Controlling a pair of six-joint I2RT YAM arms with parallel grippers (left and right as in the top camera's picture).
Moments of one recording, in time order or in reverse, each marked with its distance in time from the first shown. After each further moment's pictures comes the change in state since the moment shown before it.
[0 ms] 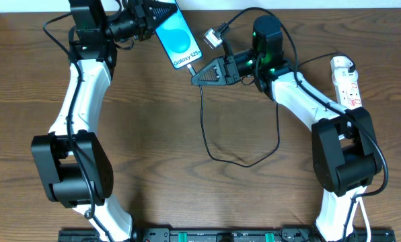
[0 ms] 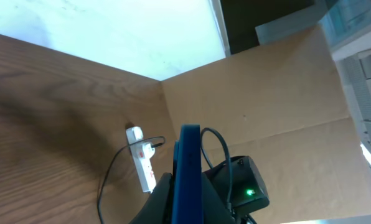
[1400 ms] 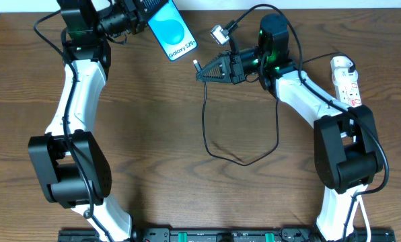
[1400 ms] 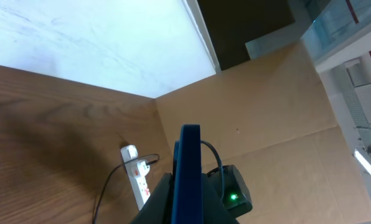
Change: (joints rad) left arm 0.033 0.000 0.000 0.145 -0.014 -0.103; right arm -0.033 0.012 0.000 0.043 -0.002 -0.128
